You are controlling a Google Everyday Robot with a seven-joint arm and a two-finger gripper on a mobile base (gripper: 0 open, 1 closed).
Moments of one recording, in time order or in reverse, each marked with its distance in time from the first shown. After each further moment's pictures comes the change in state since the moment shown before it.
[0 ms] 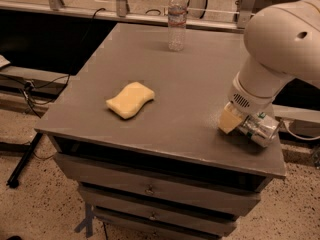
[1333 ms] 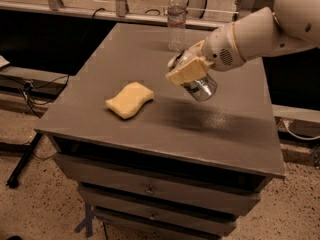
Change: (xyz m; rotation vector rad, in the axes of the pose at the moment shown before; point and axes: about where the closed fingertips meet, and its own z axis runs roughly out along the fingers) arm -0.167 0.039 -0.073 -0.393 -0.761 -0.322
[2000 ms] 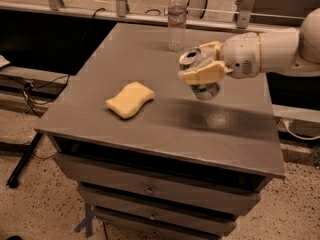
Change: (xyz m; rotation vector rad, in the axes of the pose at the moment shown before) arm 0.001 -0.001 -0.023 -0.106 -0.311 -0.121
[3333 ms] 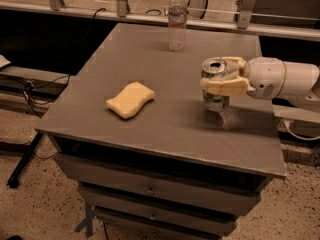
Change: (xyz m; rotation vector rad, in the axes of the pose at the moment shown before) arm 0.030 0.000 -0.047 0.006 -0.287 0.036
